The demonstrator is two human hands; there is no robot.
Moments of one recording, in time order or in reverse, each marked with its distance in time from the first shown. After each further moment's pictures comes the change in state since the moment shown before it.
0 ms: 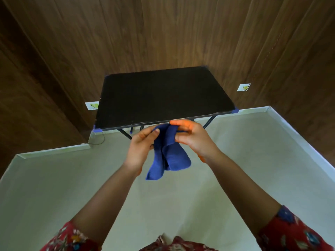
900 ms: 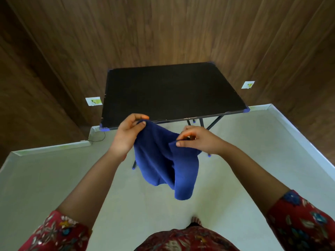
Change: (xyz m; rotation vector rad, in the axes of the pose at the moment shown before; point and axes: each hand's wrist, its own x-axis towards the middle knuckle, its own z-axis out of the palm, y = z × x) left_hand 0.070 0.002 -0.108 0.192 -0.012 0.076; right_hand 0.061 0.023 0.022 -0.521 -0.374 0.010
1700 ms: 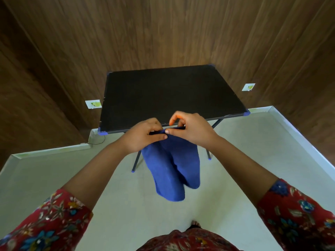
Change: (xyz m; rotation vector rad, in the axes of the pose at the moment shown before) left_hand 0.040 0.004 0.016 0.700 -0.536 0.285; right_hand 0.030 -0.024 -0.015 -0.328 0.318 -0.128
